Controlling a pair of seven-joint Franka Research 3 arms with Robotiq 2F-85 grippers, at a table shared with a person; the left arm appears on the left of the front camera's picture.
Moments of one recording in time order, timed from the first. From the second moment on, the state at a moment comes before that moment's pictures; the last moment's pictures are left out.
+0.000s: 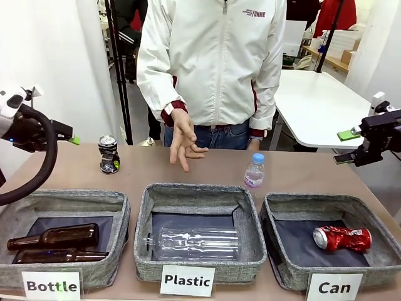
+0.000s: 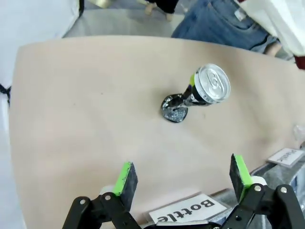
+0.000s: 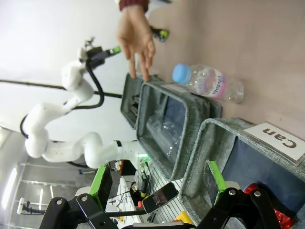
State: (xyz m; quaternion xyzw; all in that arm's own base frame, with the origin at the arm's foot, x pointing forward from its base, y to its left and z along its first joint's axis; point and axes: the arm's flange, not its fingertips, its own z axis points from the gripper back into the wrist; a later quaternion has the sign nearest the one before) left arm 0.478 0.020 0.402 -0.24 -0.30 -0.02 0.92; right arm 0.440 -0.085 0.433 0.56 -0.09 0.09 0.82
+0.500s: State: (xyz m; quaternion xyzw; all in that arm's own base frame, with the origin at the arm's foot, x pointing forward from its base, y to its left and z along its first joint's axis) left arm 0.485 0.008 0.404 -0.25 -0.29 -0.10 0.92; right arm 0.440 -0.085 0.433 0.56 -0.09 0.09 0.82
